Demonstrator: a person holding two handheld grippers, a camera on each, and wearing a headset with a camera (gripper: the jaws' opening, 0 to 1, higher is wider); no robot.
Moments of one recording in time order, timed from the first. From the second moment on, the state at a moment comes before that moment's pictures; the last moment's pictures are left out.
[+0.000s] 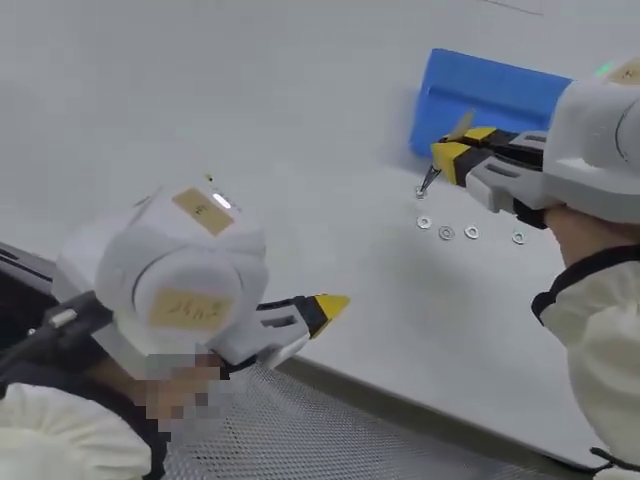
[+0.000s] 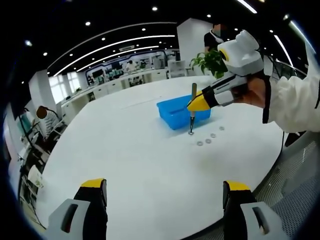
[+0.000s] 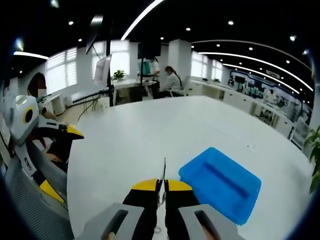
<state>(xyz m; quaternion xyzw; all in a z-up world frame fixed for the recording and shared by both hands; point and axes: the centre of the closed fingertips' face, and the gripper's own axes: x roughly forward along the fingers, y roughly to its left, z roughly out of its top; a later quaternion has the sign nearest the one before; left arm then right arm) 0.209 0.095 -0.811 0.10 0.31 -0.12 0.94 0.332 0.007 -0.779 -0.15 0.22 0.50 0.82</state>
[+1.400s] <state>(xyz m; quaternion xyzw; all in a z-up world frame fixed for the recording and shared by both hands) 0.208 0.096 -0.815 0.11 0.32 -0.12 0.93 0.415 0.014 -0.770 -0.17 0.17 0.44 0.86</state>
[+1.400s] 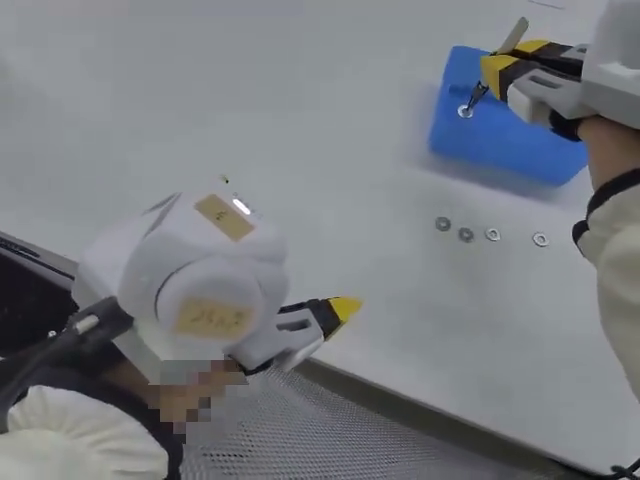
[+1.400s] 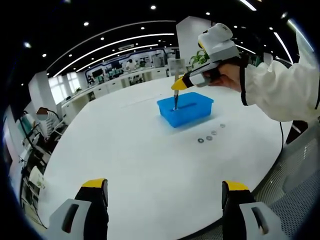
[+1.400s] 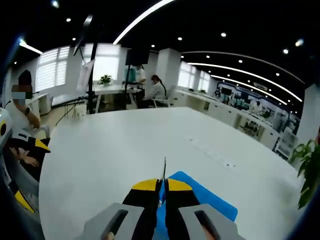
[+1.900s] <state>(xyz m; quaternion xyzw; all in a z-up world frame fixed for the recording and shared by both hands) 0.209 0.098 -0.816 0.12 0.33 -0.12 0.93 0.430 0.016 -0.803 -0.16 0.20 0.43 0.87</state>
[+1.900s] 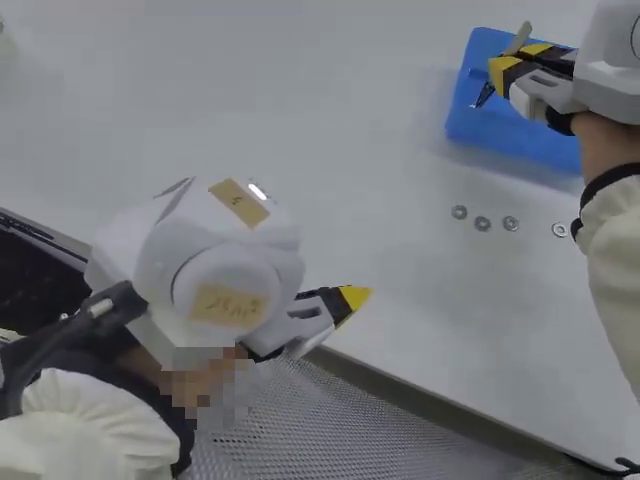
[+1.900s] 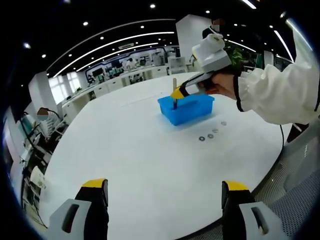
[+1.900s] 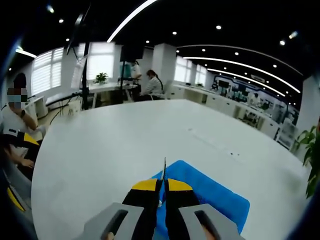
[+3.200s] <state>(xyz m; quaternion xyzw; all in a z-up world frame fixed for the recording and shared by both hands) 0.207 0.099 -0.817 0.12 0.33 -0.12 0.93 0.389 -0.009 -0.740 -0.06 0.17 0.42 0.89</state>
